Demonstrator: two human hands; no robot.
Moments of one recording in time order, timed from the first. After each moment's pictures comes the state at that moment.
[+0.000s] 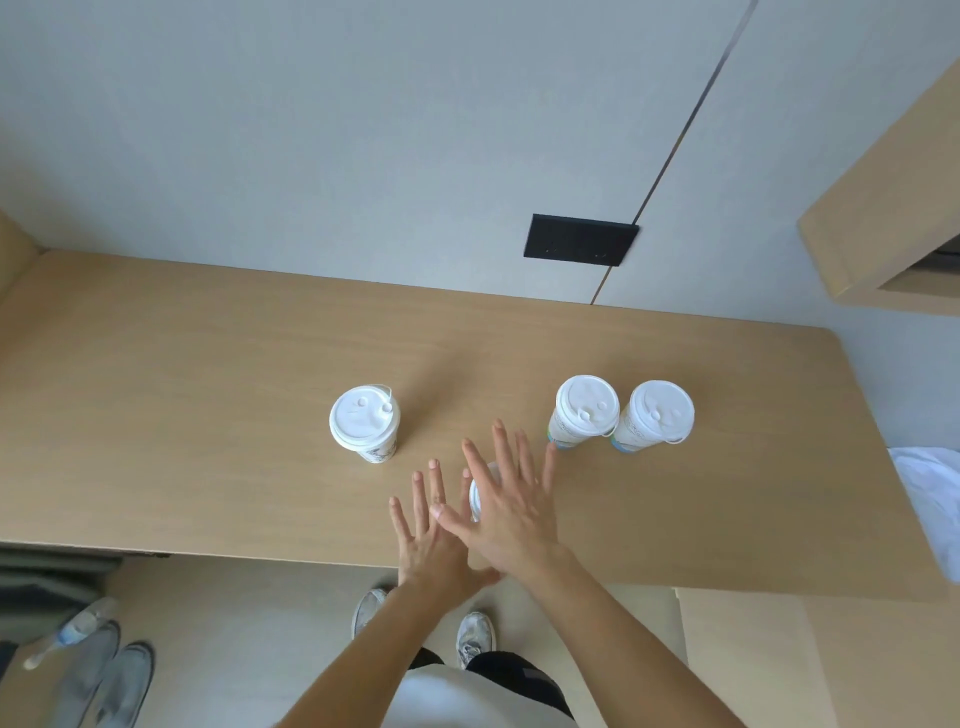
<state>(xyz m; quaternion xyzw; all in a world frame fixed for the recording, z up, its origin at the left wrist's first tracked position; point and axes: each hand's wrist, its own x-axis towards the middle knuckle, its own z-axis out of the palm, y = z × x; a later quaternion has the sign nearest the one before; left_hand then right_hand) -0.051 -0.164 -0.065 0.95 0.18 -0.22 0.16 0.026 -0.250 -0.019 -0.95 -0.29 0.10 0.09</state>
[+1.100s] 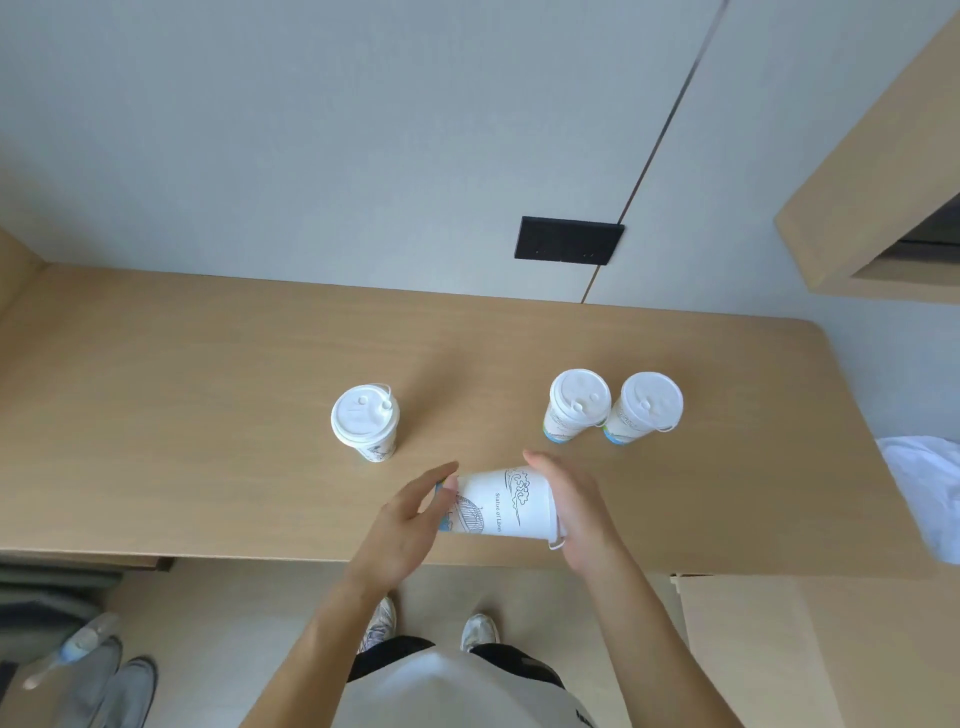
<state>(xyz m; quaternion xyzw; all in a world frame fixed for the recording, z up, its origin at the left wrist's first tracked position) -0.065 -0.119 0.022 0.74 0.26 -0.09 0.61 0.038 -0.299 0.036 -0.71 0.21 0.33 0.59</state>
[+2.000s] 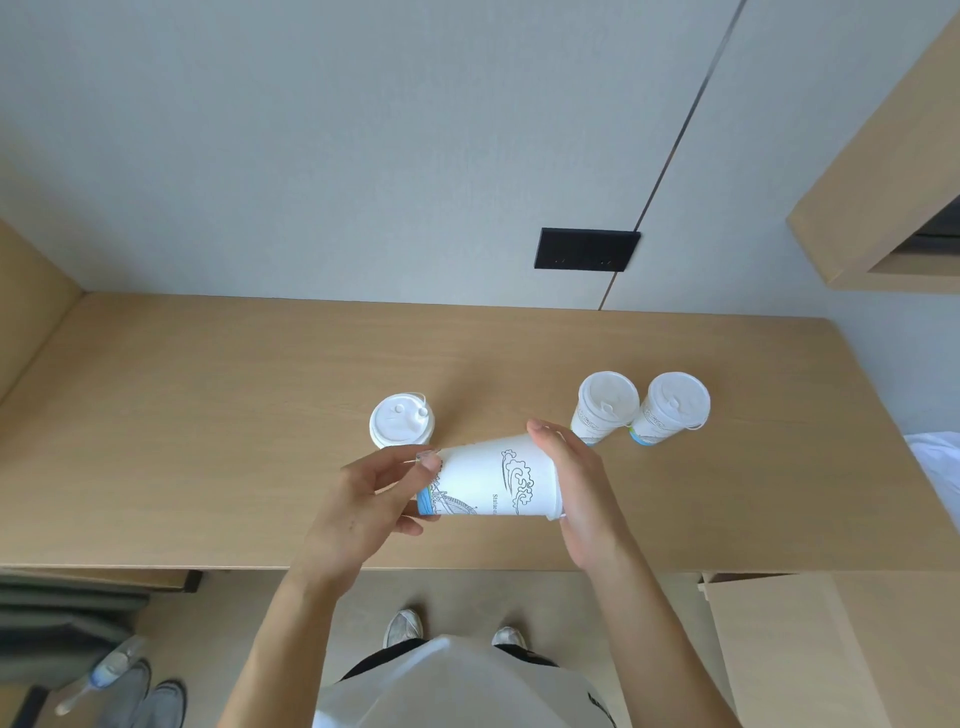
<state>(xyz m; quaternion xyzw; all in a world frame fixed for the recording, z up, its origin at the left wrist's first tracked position) -0.090 -0.053 0.100 0.67 0.29 -0.04 0.68 0.002 -0.245 0.099 -0.67 0.10 0.27 0.69</state>
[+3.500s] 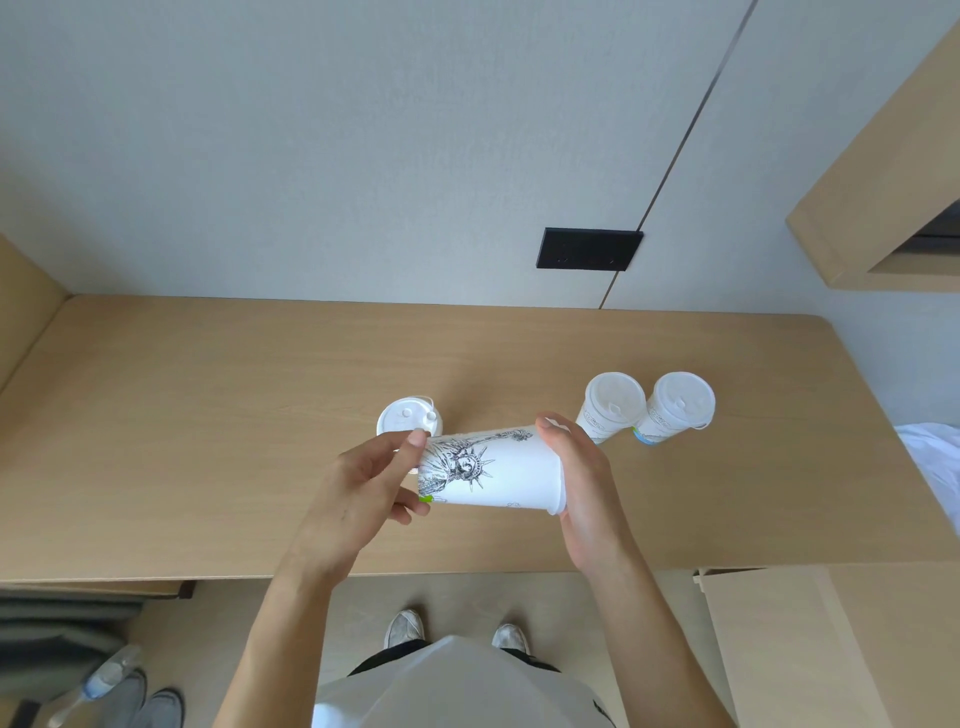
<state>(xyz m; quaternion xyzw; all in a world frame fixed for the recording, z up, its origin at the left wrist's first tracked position) -0.083 -0.026 0.106 0.67 0.26 -0.02 0.70 -0.002 -0.224 0.107 -0.64 0.13 0.23 0.72</state>
